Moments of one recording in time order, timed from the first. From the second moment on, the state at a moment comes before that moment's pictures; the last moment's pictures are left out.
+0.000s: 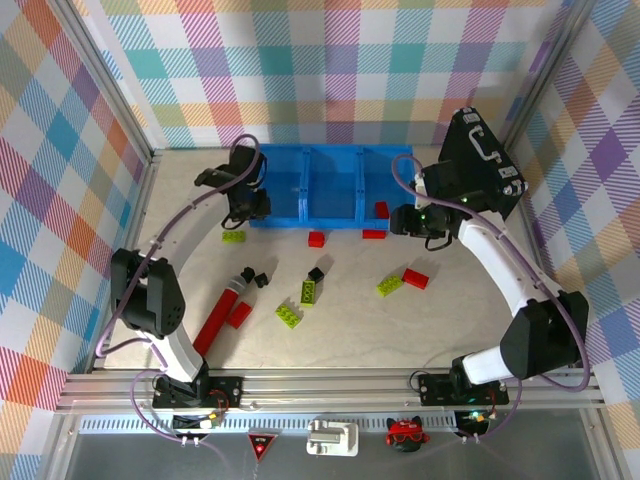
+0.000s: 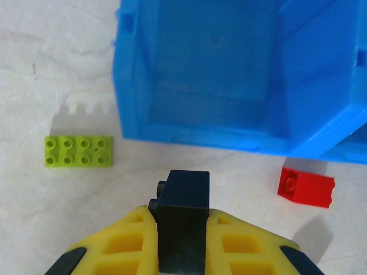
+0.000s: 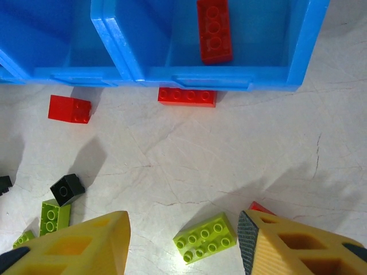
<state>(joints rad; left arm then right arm) -0.34 1.75 1.55 -0.89 -0.11 -0.42 0.29 1.42 1.26 -0.87 -0.16 0.31</state>
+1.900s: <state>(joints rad) -0.38 1.87 1.69 -0.88 -0.11 -0.35 0.29 1.26 1.11 -0.95 -0.14 0.32</state>
